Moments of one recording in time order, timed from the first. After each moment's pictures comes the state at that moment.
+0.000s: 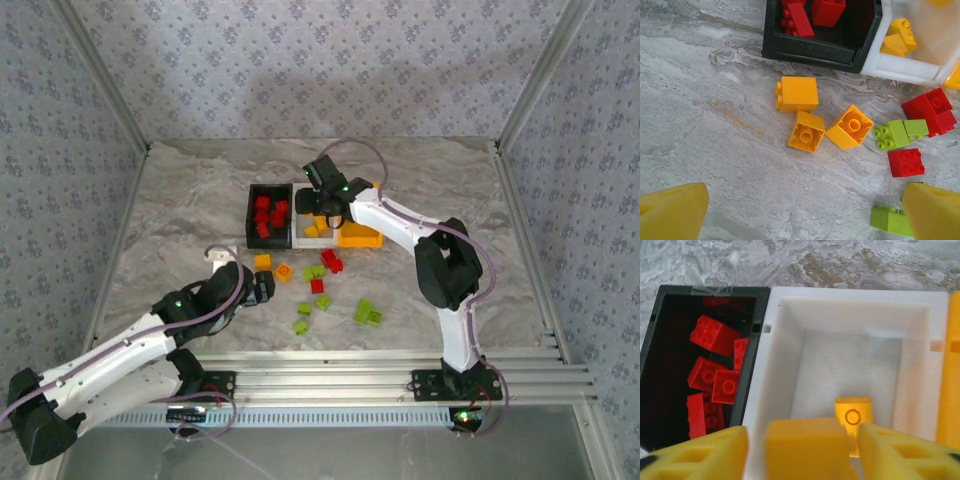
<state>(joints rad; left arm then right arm) -0.87 0.79 0.60 -0.65 -0.43 -0.84 0.67 2.03 1.69 -0.51 0.08 0.53</state>
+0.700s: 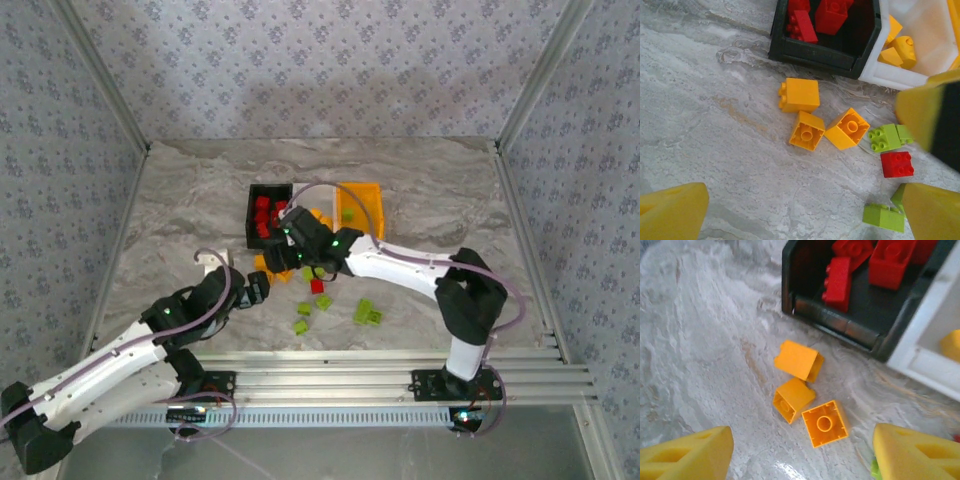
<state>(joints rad) -0.87 0.70 0.58 -0.69 -0.43 -0.89 0.96 1.80 1.33 -0.35 0.02 0.47</state>
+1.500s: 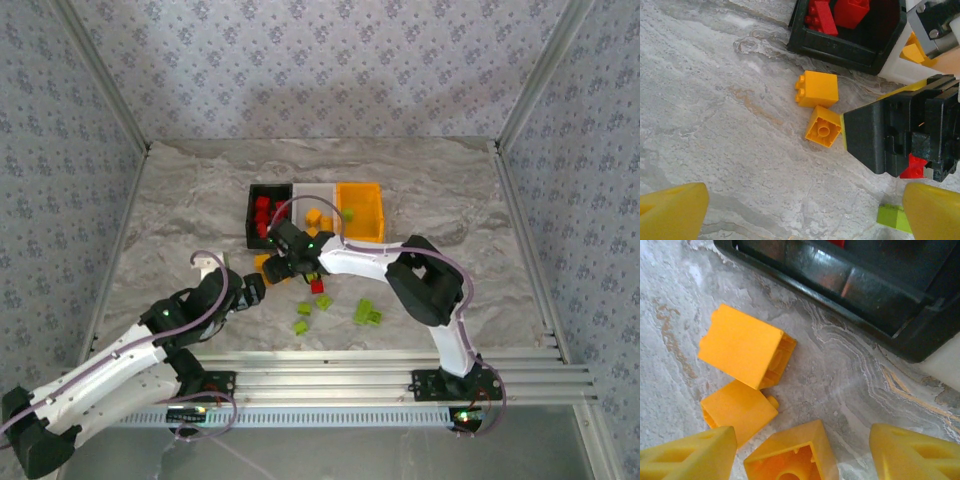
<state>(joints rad) -0.84 0.68 0.55 -0.71 -0.43 -0.91 0.96 2.05 1.44 -0.38 0.03 0.39</state>
